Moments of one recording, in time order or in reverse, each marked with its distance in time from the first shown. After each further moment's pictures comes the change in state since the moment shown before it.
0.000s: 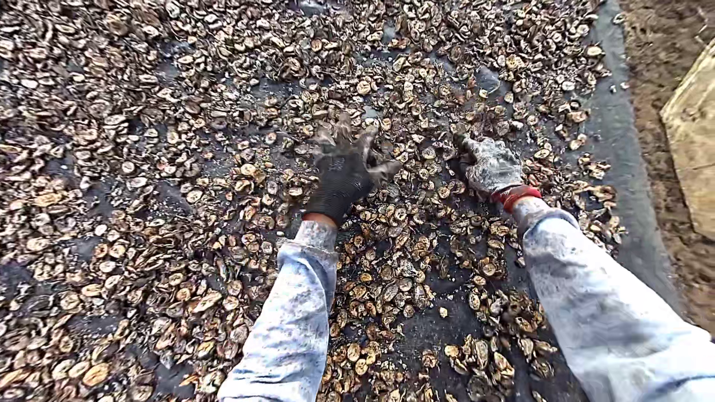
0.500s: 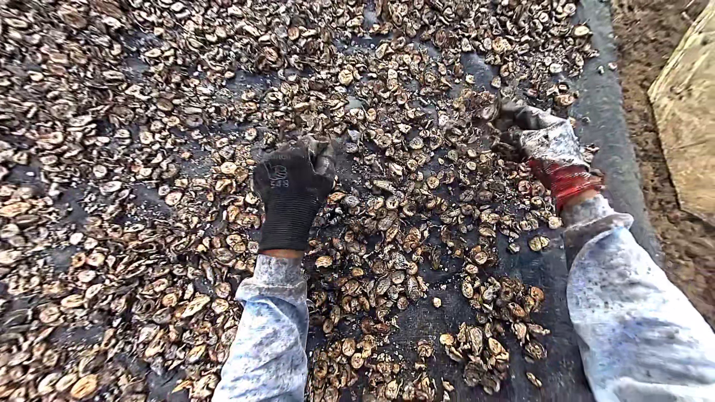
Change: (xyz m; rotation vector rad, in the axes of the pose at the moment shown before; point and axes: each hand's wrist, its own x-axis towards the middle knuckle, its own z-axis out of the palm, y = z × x) left_hand -0.050 -0.013 -0.019 0.045 0.303 -0.102; right_hand -0.043 0.034 -0.070 0.691 0.141 0.213
